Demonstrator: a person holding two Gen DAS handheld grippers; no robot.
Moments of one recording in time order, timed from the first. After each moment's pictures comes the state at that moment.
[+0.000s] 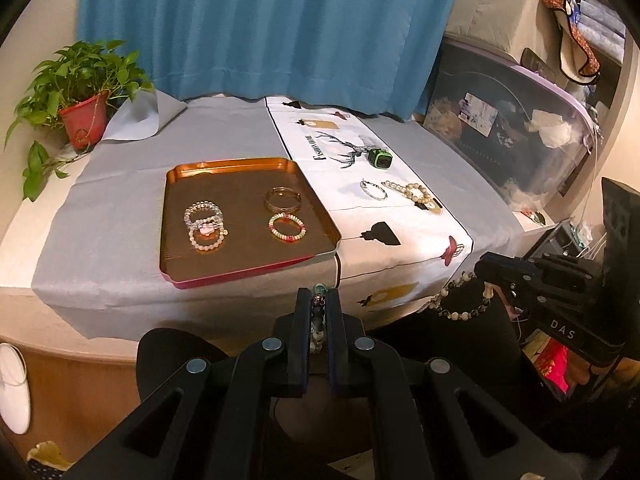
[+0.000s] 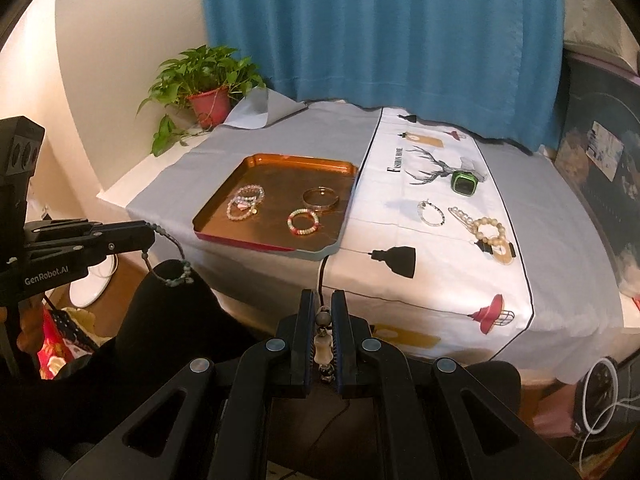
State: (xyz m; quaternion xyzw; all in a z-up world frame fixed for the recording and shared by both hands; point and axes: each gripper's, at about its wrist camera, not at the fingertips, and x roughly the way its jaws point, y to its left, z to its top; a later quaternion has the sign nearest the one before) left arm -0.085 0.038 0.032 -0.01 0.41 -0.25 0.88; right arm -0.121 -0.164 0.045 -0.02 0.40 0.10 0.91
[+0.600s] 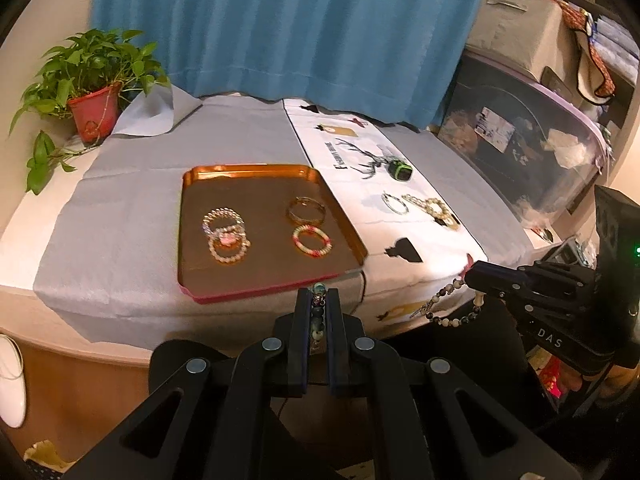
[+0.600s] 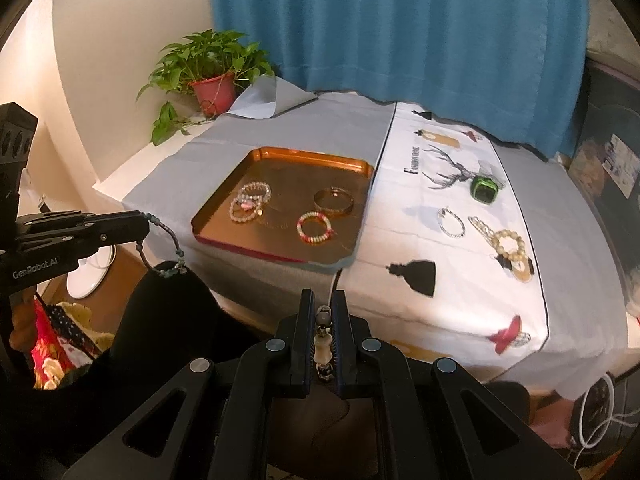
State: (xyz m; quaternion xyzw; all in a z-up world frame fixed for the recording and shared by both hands) left arm -0.050 0.062 0.030 -0.03 0.41 -0.23 0.88; right arm -0.073 -0.137 0.037 -0.04 0.41 0.11 0.90
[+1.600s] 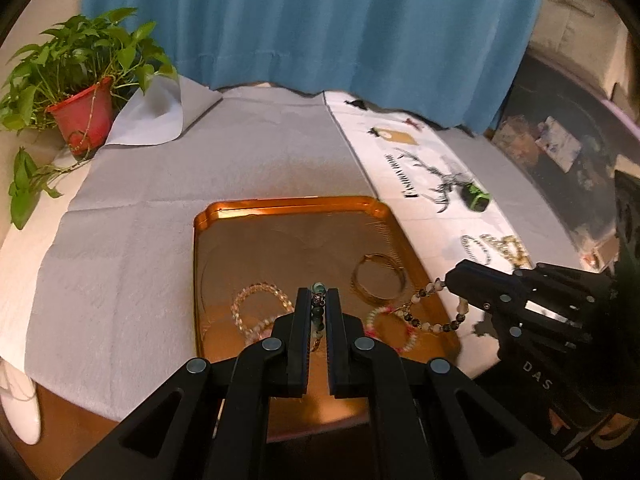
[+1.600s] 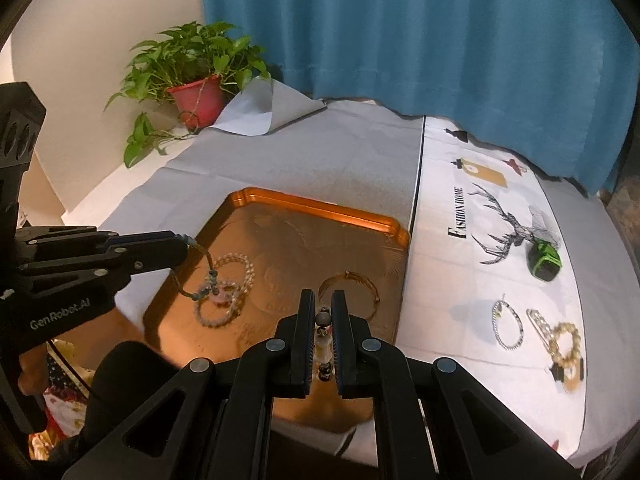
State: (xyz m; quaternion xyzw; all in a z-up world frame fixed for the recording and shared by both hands) left arm 0.115 0.051 -0.013 -0.01 0.44 -0.18 0.88; right arm 0.102 -0.093 -0.007 -0.04 0.41 0.12 0.90
